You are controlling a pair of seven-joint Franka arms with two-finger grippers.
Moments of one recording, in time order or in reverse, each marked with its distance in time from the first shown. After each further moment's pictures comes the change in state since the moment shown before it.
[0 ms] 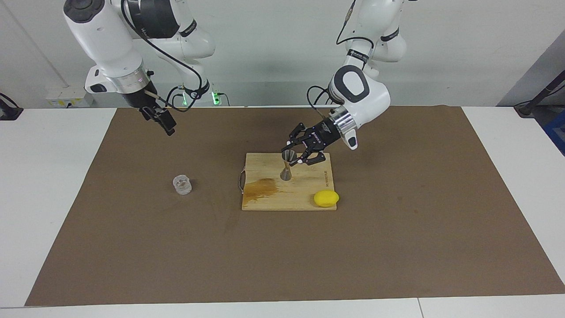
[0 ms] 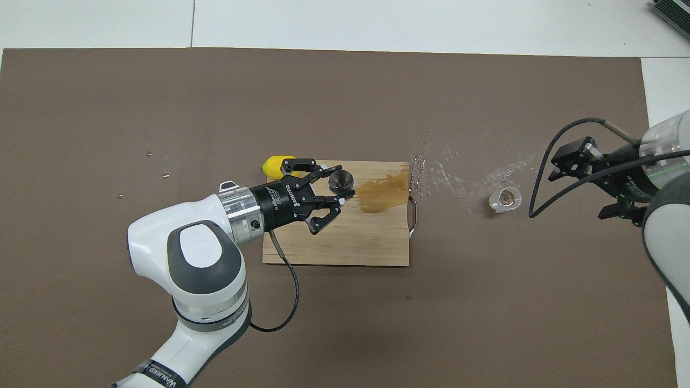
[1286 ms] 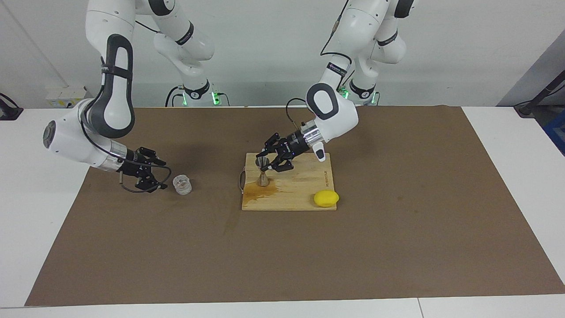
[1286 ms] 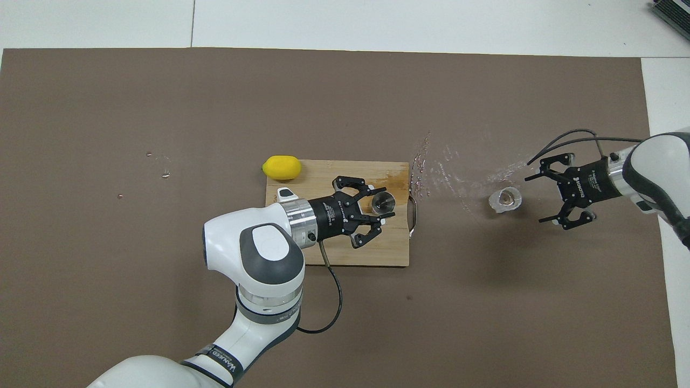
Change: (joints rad) left arm -0.135 0.172 0.007 0.103 -0.074 0.036 0.199; right arm -0.267 0.367 -0.007 -0.184 0.443 0.280 0.006
